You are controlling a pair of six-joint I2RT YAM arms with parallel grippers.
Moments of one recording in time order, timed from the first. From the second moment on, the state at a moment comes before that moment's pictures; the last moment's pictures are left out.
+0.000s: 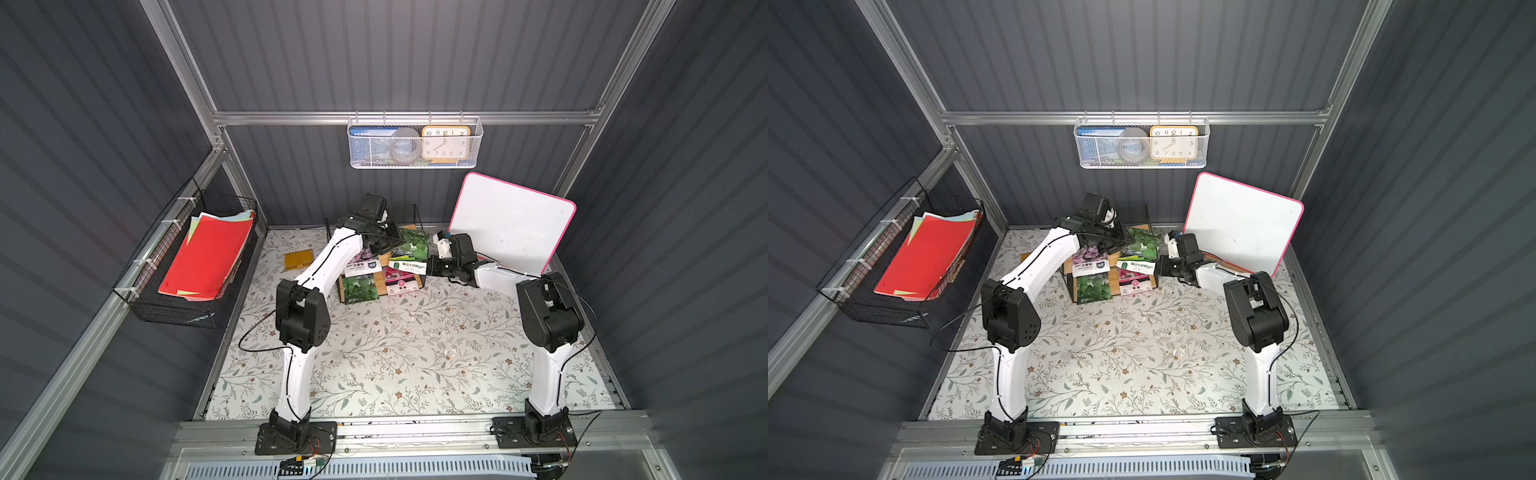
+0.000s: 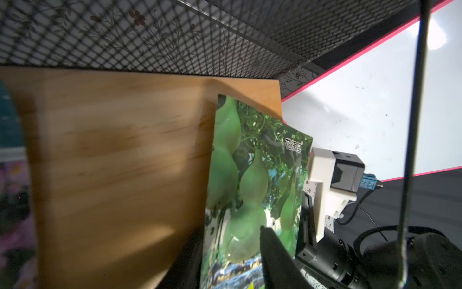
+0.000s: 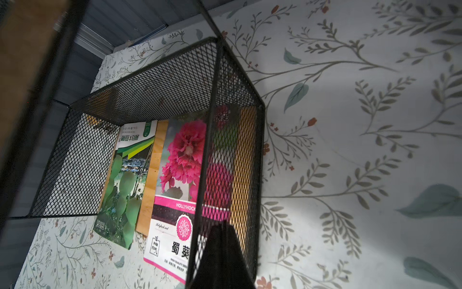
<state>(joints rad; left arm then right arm) -0.39 2.16 2.10 -0.81 0.30 -0.67 0.35 2.04 1.34 0.02 -0.37 0.41</state>
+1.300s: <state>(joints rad) -0.37 2.11 2.05 -0.86 0.26 -0.68 0.36 2.03 1.34 0.00 -0.40 0.40</state>
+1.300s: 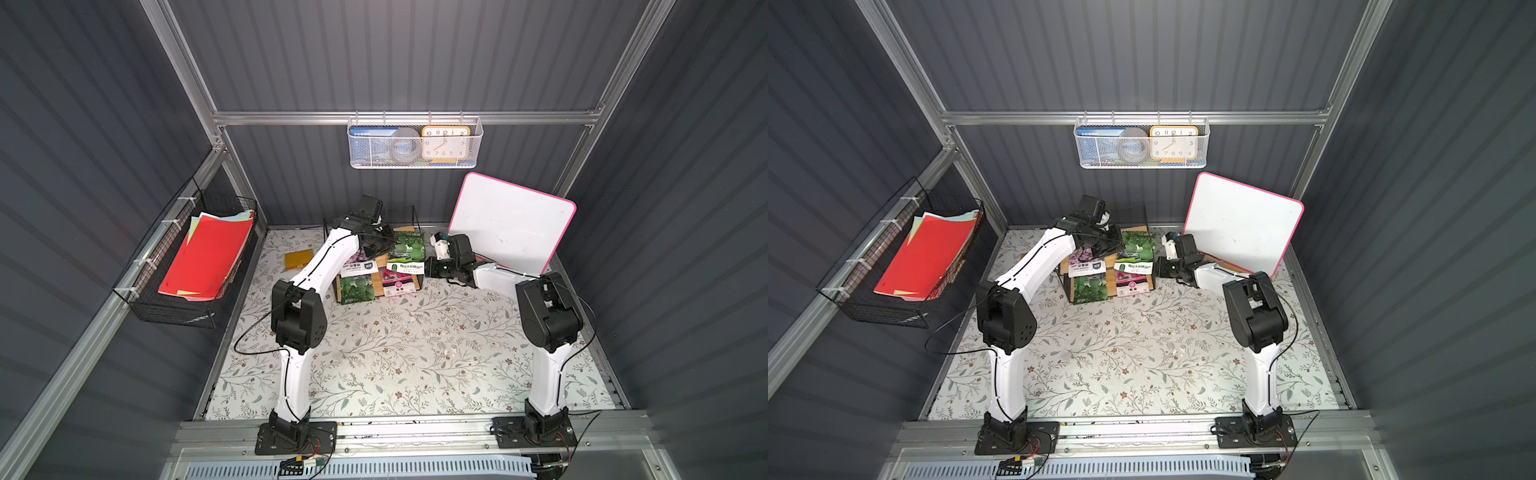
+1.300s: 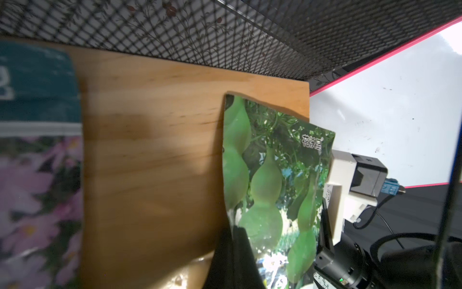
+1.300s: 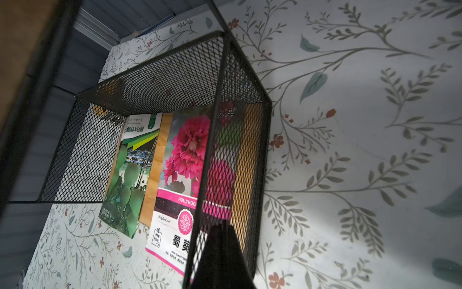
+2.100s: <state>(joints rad) -0.37 1.77 1.72 -0.61 0.23 -0.70 0.35 1.63 1.15 -0.08 -0.29 0.38</state>
